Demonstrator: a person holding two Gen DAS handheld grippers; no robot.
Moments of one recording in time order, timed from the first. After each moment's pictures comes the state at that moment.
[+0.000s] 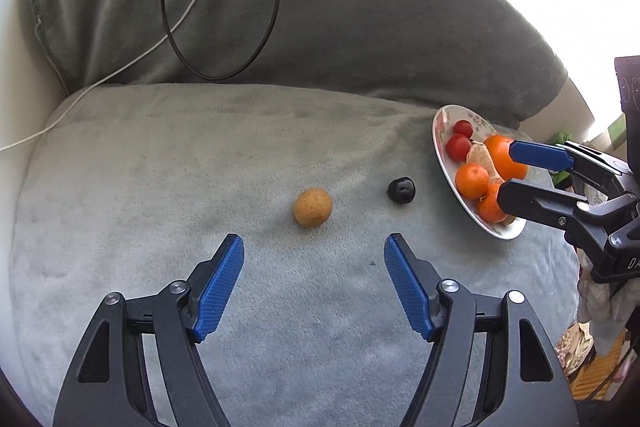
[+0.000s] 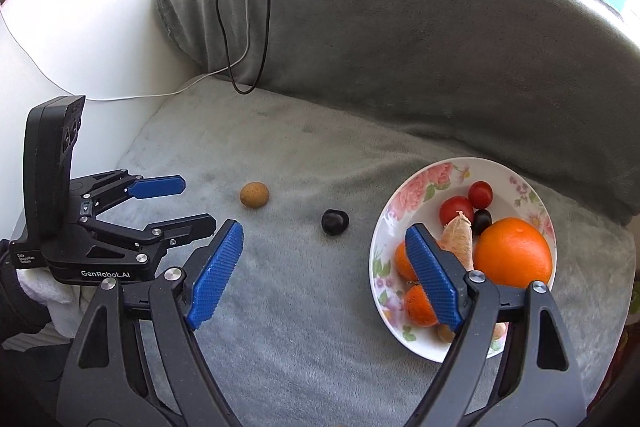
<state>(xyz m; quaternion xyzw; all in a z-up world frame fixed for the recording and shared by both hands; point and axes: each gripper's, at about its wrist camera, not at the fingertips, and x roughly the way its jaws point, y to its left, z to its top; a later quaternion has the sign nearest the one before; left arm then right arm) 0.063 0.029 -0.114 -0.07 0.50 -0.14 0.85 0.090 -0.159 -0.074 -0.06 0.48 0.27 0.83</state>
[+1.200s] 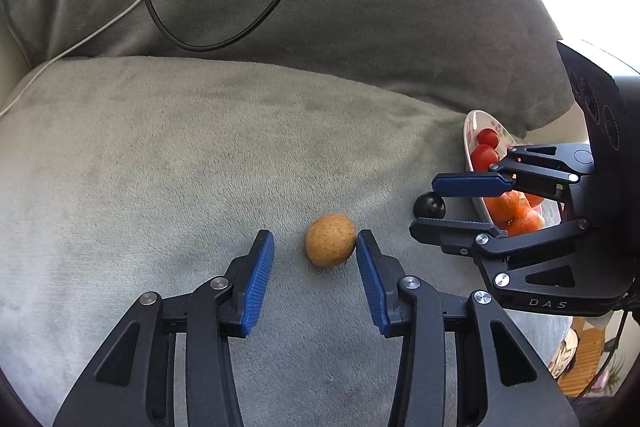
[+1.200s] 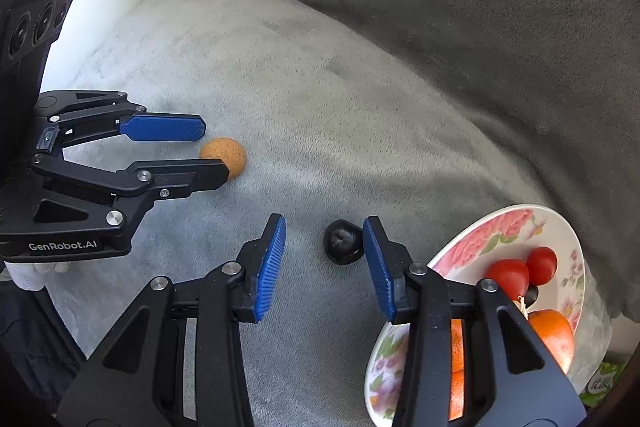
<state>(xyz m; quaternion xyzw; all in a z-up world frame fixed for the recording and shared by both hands) 0.106 0.028 -0.156 -0.11 0.53 -0.16 0.83 0.139 -0.096 -0.147 -0.22 0.56 0.31 0.74</state>
